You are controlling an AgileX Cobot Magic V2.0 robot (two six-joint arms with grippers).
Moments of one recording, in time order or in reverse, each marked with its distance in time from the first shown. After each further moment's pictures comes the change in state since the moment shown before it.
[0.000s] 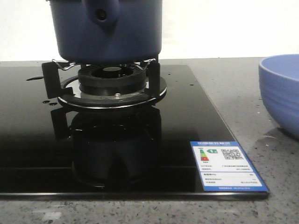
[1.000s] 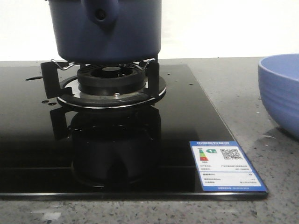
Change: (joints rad) left arm -0.322 0.025 -0.257 -1.284 -0.153 1.216; right arm 0.000 0.000 0.000 -0.003 0.000 0.000
